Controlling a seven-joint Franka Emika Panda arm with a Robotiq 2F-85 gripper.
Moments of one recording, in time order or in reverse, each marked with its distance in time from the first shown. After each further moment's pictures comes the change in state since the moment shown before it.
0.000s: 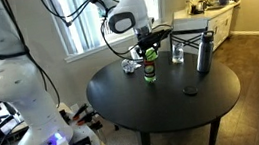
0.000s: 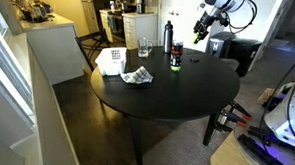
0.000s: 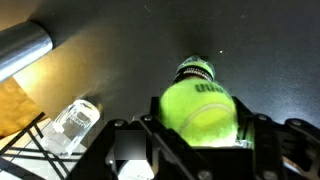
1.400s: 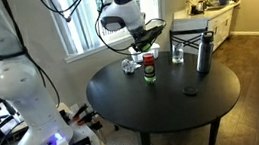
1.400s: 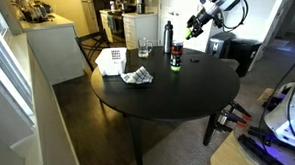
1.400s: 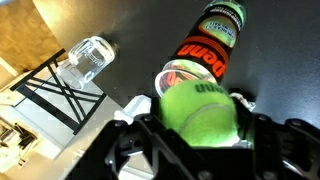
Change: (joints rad) arm 0.099 -0.038 0.008 -0.012 0.526 0.084 -0.508
